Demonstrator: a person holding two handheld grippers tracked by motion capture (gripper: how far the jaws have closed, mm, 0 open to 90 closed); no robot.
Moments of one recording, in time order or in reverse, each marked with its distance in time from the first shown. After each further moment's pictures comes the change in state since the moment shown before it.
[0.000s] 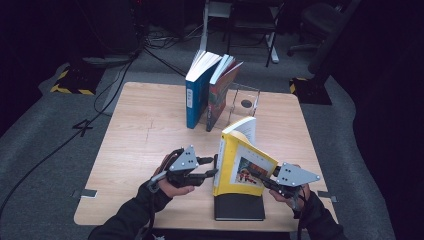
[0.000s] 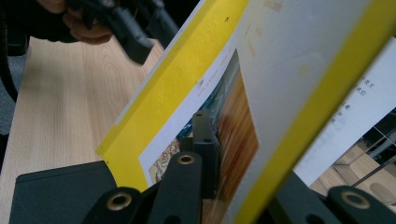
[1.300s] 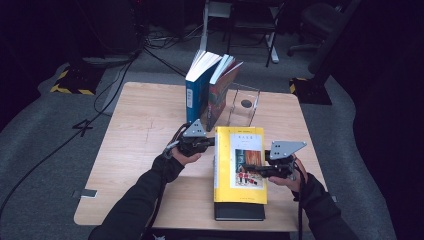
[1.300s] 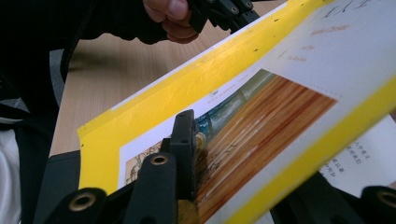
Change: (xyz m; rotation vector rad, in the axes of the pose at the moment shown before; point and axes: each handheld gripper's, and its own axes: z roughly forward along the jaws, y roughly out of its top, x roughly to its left) left arm 0.093 0.012 0.046 -0.015 0.054 -0.089; right arm -0.052 -0.003 0.032 0.134 0.269 0.162
